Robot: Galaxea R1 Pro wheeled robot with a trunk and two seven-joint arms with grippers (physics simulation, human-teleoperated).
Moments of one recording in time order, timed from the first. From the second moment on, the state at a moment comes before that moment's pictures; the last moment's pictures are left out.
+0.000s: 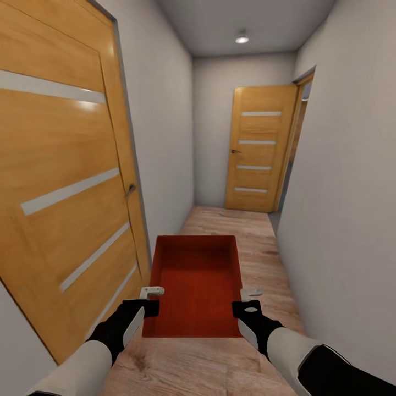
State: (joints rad) left arm -0.67 -0.05 -0.12 -0.53 0.16 0.45 0.09; right arm -0.83 0.13 0.61 -0.07 -0.51 0.01 -0.30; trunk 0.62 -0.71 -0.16
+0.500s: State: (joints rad) left arm -0.67 -0.05 -0.12 -0.53 0.16 0.45 0.09; right arm -0.83 0.13 0.61 -0.07 -0.51 0.01 -0.30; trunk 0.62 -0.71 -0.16
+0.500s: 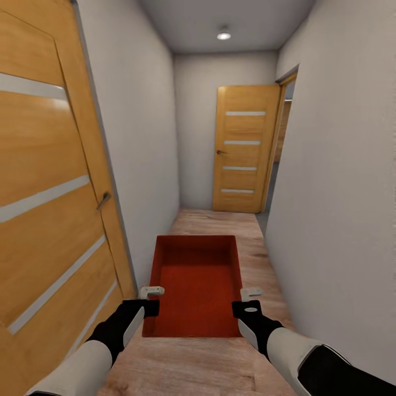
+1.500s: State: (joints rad) left arm -0.67 -0.05 -0.12 -0.53 0.15 0.45 0.09; right arm -0.83 0.13 0.61 -0.07 -0.51 0.01 -0.30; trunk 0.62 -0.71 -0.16
